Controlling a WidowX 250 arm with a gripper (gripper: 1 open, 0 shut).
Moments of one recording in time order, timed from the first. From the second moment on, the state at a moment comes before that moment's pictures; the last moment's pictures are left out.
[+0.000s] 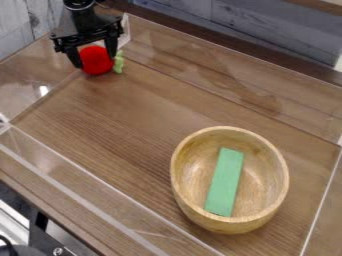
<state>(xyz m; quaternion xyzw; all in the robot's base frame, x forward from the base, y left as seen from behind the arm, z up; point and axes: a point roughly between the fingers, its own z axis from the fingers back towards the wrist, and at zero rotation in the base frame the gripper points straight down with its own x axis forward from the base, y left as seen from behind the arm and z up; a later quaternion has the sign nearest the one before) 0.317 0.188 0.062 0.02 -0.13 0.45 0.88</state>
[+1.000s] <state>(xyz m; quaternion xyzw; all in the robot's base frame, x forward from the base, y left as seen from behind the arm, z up) 0.355 0.196 0.076 0.00 -0.15 0.37 0.92</state>
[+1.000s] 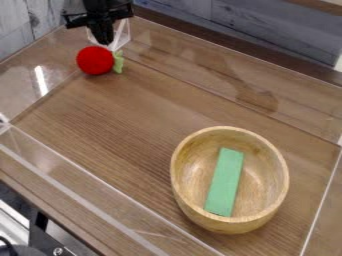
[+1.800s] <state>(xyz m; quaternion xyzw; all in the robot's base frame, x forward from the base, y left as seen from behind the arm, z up) 0.366 0.184 0.062 0.00 -0.13 0.33 0.94</state>
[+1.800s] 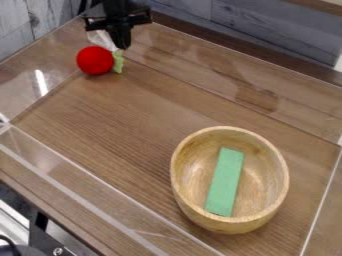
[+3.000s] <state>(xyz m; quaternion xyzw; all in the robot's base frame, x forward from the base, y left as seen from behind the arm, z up) 0.368 0.171 0.057 -0.02 -0.11 0.28 0.95</state>
